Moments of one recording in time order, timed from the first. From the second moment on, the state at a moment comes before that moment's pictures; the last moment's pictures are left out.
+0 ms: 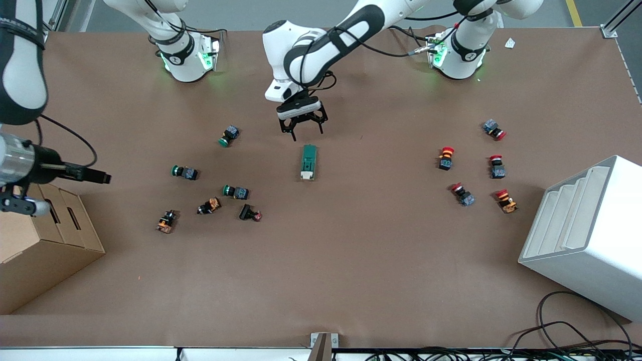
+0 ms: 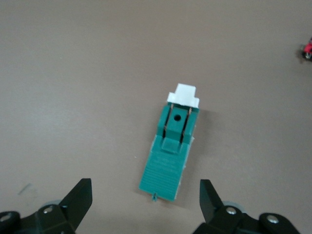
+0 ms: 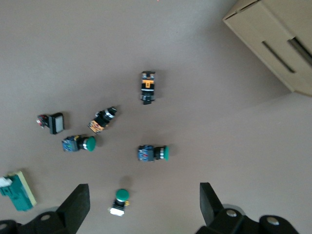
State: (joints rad) left arm -0.72 0.72 -0.58 -1.66 1.04 2.00 -1.98; right arm -0.06 0.27 0.03 -1.50 0.08 1.59 0.23
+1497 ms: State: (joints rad) left arm -0.74 0.84 -0.53 -1.89 1.87 2.04 -2.45; right arm 0.60 0.63 0.04 -1.47 0.11 1.83 1.81
